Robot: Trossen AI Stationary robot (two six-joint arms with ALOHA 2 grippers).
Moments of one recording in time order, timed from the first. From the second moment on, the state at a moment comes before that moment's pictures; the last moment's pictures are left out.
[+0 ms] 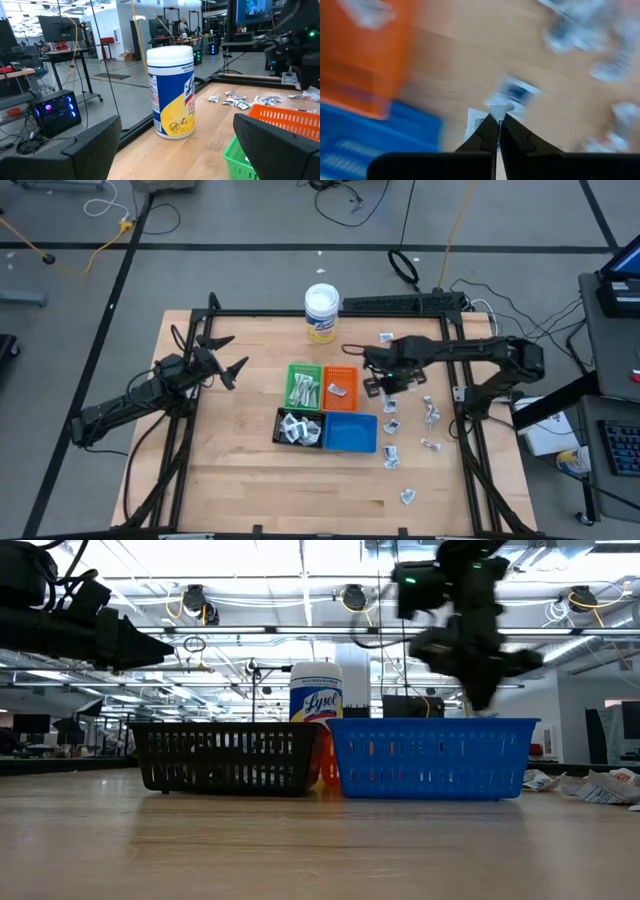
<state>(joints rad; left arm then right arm) 0.44 0.03 0.02 0.06 -0.16 0.10 -0.21 1.55 1.10 -1.05 -0.15 1.07</state>
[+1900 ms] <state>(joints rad) 0.44 0.03 0.02 0.06 -0.16 0.10 -0.17 1.97 1.69 -1.26 -0.08 0.28</state>
